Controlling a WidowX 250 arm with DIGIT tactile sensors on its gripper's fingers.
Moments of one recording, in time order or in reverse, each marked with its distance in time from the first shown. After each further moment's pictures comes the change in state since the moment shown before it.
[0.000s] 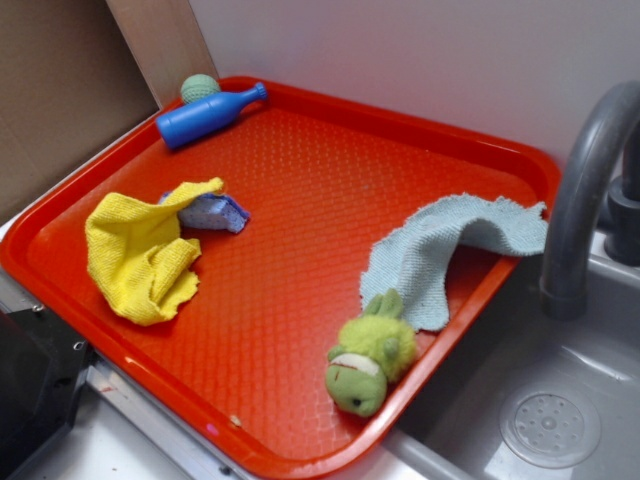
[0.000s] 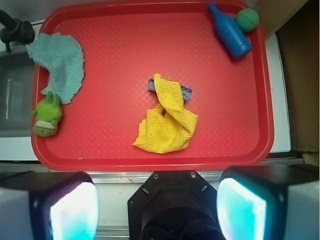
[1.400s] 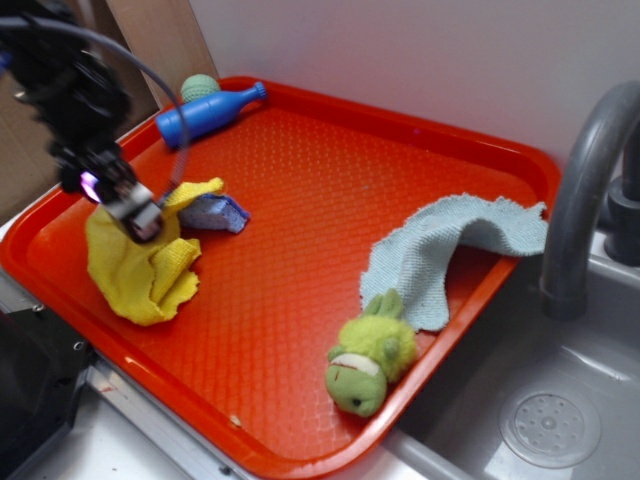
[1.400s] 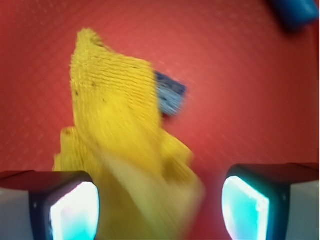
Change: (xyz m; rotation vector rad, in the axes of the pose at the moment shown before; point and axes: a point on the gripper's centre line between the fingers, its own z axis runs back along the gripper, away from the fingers) arm 0.037 0.025 -0.190 0.044 0.097 -0.157
